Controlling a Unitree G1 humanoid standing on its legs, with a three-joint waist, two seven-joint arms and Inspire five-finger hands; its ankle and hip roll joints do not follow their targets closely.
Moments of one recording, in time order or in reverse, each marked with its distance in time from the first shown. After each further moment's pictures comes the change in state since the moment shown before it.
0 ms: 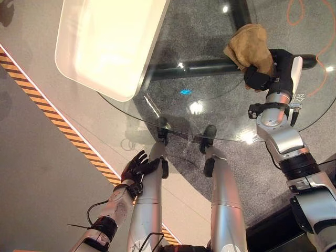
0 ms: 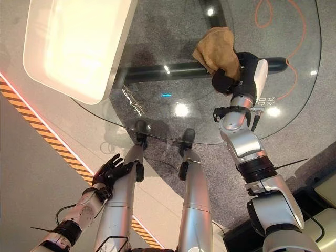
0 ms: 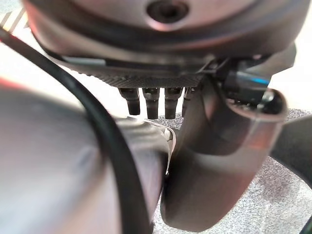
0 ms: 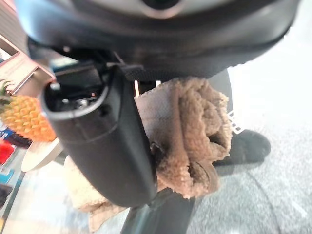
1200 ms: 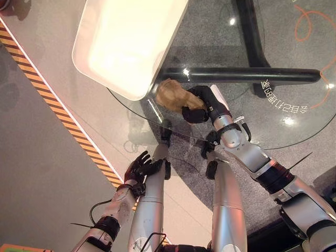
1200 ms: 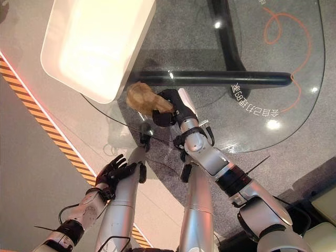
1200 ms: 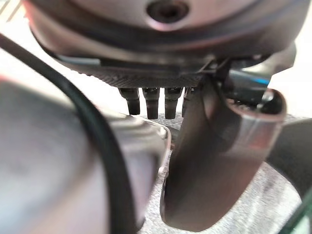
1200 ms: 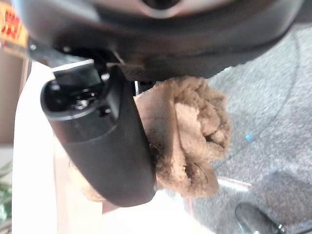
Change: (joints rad) left arm -0.009 -0.018 -0.023 -0.004 0.002 -0.021 0.002; right arm 0.052 0.074 0.272 -0.116 -0.013 0.028 0.222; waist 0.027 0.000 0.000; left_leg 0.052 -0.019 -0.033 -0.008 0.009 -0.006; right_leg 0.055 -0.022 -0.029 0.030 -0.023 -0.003
